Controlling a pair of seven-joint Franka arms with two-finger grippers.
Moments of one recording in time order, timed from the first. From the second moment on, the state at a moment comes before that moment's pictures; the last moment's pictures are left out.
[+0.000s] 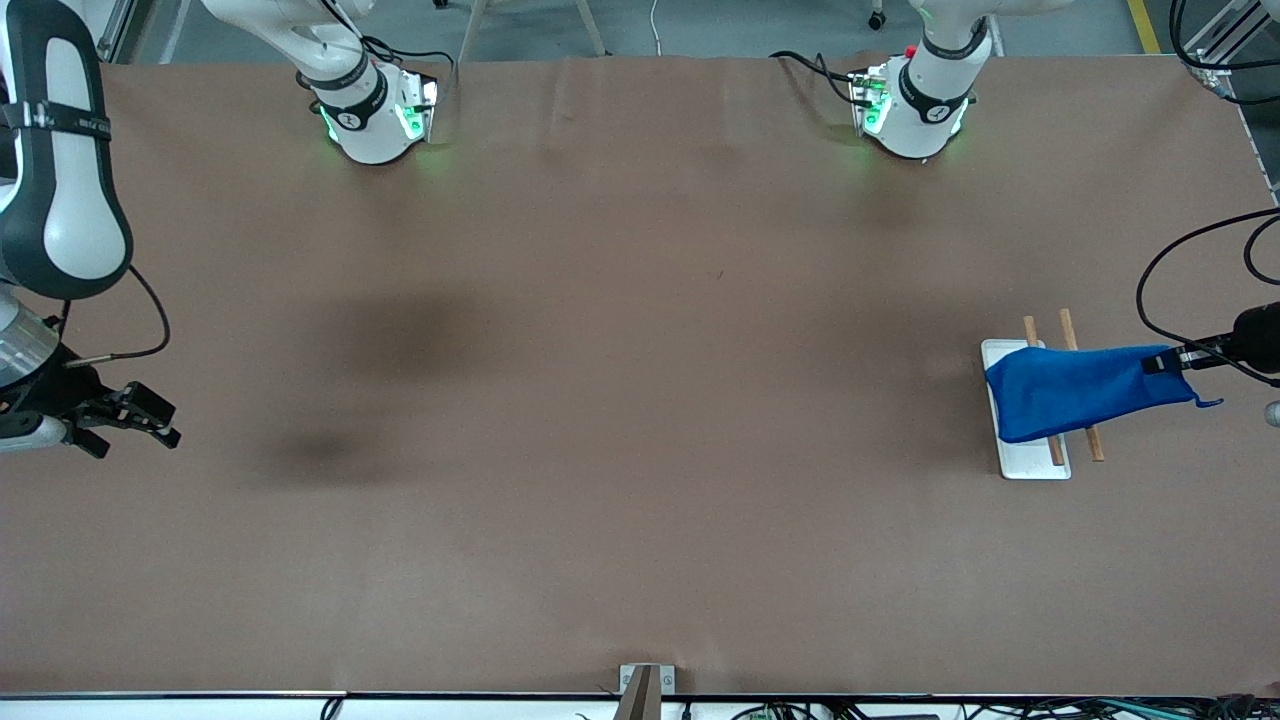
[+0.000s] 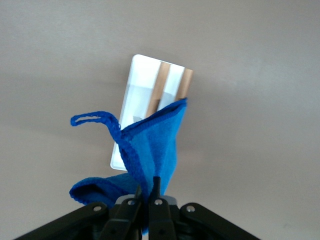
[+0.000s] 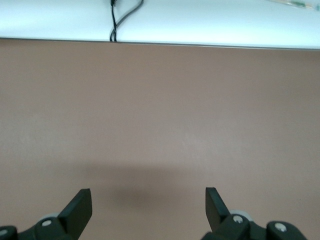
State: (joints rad) left arm -0.02 0.34 0.38 -1.63 -0.30 1.76 0.19; right arm 0.04 0.23 -0.22 -1.80 0.20 2.28 -0.34
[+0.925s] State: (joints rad) left arm 0.00 0.34 0.39 -1.55 -0.25 1.77 0.43; right arm -0.09 -0.05 -0.17 -1.60 -0.01 1.64 -0.08
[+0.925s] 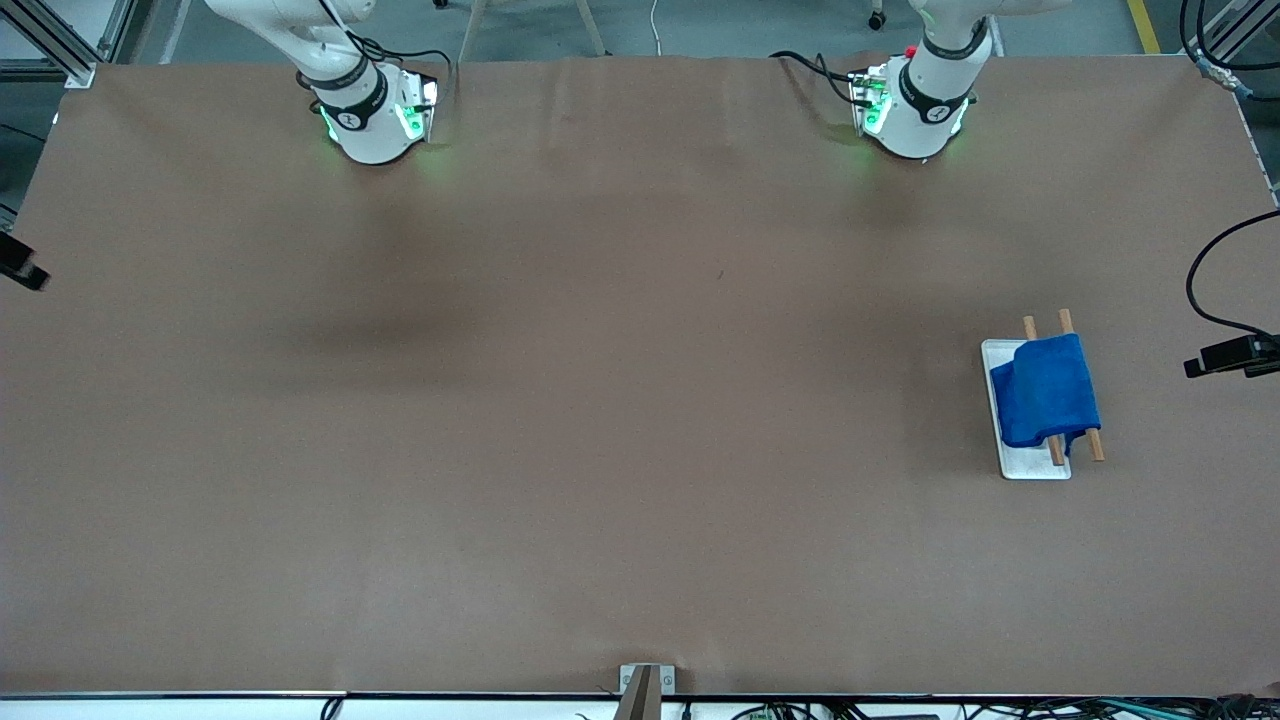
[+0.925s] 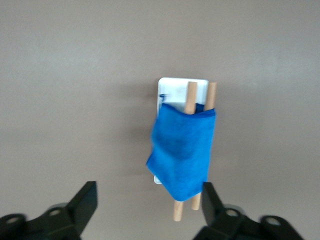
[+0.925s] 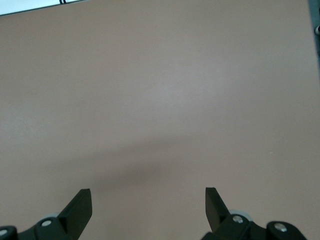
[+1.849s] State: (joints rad) left arm -0.03 0.01 -0.07 -1.55 -0.01 1.64 -0.04; right arm -0.07 -0.04 -0.07 -1.57 -0.02 1.57 0.03
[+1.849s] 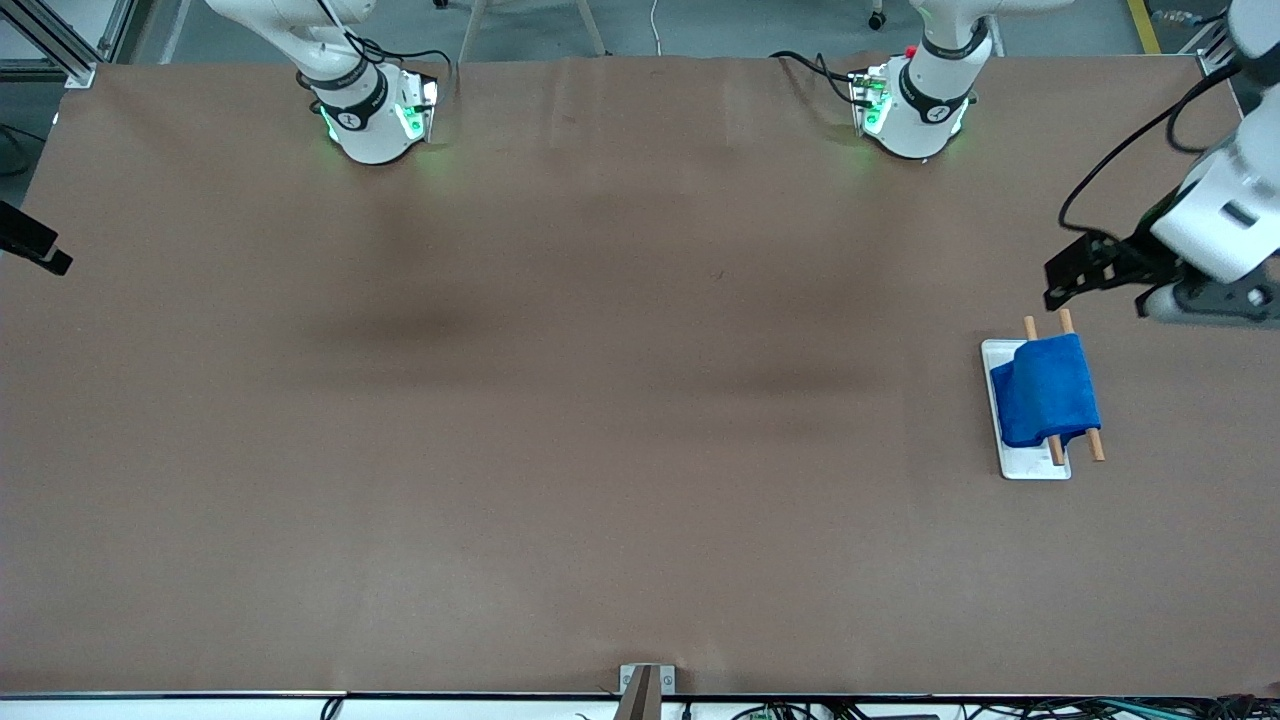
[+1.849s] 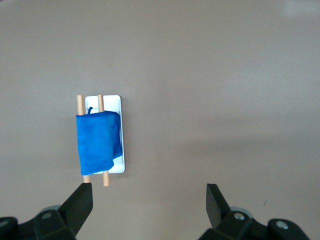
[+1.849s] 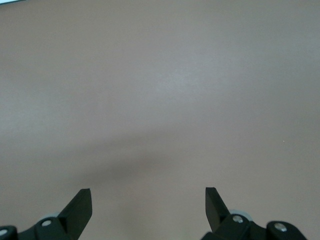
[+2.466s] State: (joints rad) left arm -0.04 0.00 -0.07 -1.48 -0.04 1.49 -0.08; right arm -0.07 -0.04 -0.02 -1.54 -0.02 1.53 0.12
